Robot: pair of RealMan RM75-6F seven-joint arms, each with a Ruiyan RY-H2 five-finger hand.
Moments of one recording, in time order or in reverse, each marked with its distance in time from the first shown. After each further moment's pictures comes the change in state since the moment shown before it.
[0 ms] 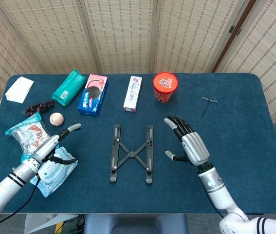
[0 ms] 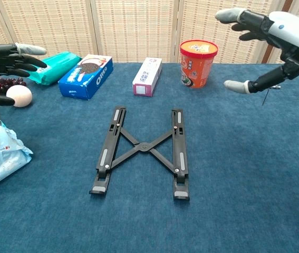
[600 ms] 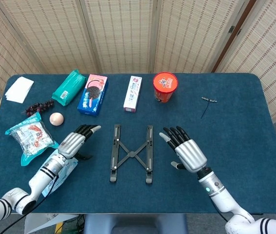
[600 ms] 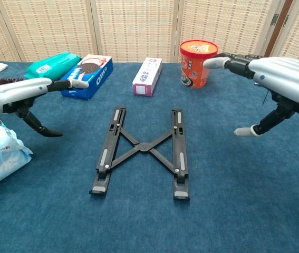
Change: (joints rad) left arm -0.033 -0.341 -0.116 0.246 -0.103 -0.119 0.589; right arm 0.010 -0.007 -0.080 0.085 -0.058 -0.083 -0.290
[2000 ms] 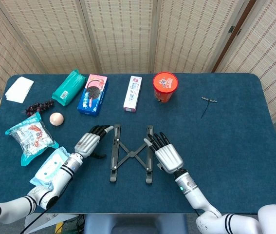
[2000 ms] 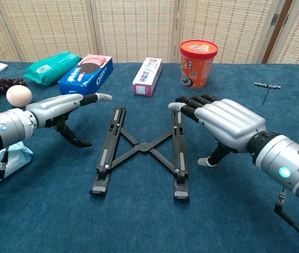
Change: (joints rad) left arm -0.034 -0.231 -0.082 0.191 -0.058 -0.091 0.060; right arm 0.056 -0.353 0.034 0.295 0.113 -0.084 -0.234
